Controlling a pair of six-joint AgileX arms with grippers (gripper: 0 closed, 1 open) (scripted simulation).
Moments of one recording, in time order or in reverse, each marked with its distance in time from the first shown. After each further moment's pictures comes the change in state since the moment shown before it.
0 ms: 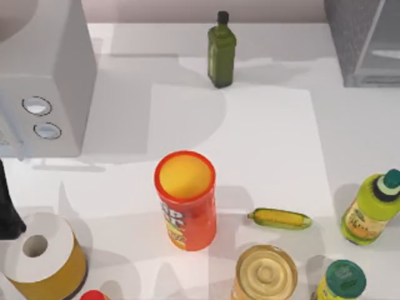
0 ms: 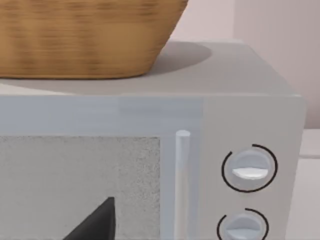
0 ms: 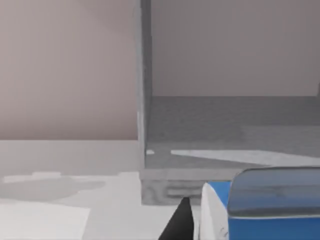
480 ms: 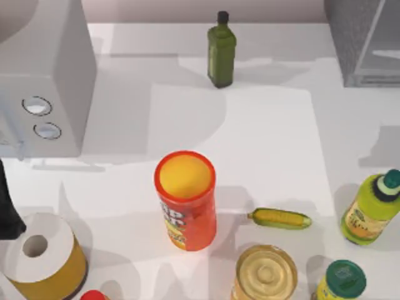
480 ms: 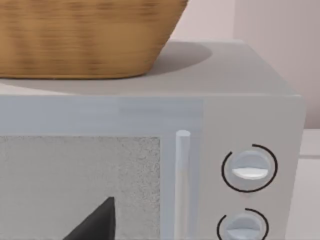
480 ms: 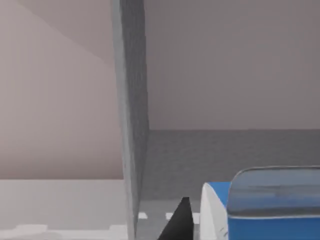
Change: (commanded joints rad) left arm 0.000 0.000 0.000 0.000 0.000 0.000; right arm -0.086 0.711 0.303 0.377 -0.093 0.018
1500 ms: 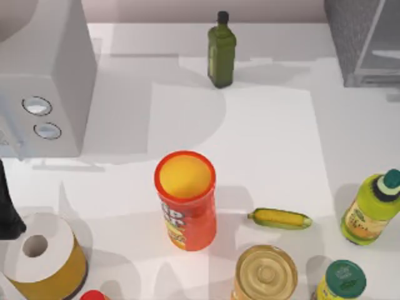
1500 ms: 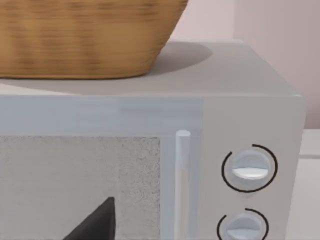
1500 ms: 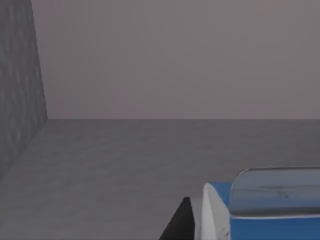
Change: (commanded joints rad) left arm 0.000 0.000 0.000 0.000 0.000 0.000; right arm -0.174 1.302 0.599 0.728 -0.139 -0.012
